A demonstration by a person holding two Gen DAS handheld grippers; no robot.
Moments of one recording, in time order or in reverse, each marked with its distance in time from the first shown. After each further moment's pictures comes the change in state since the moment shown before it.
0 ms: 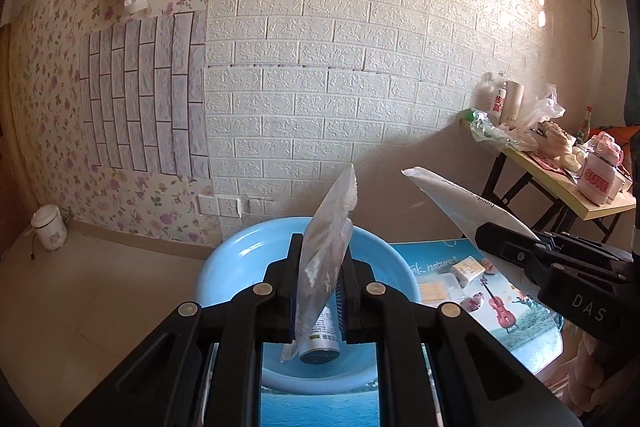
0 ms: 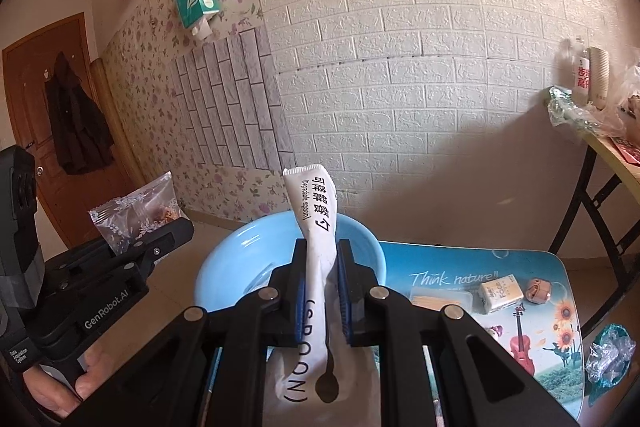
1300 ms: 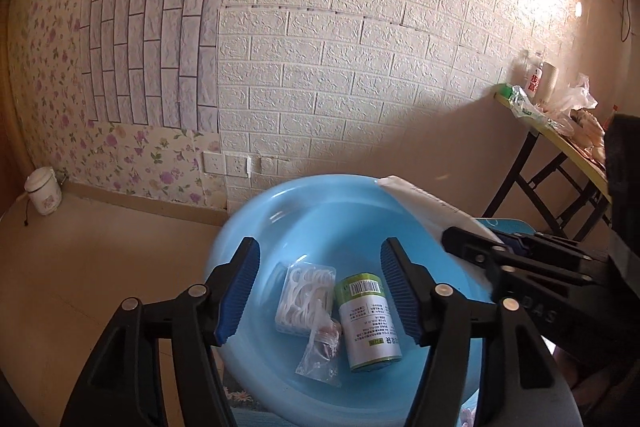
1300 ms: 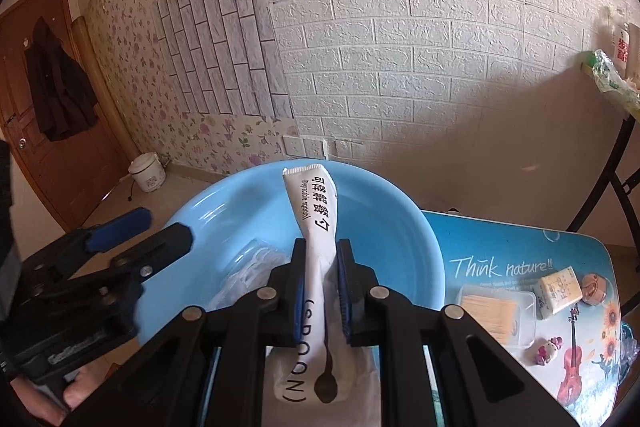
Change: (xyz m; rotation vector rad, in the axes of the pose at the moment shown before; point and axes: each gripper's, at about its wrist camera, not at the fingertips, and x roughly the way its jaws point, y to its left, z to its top) left arm 0.088 0.057 -0.024 -0.058 0.129 -0.004; right arm 0.146 0.010 -0.016 -0.009 0.194 -0.027
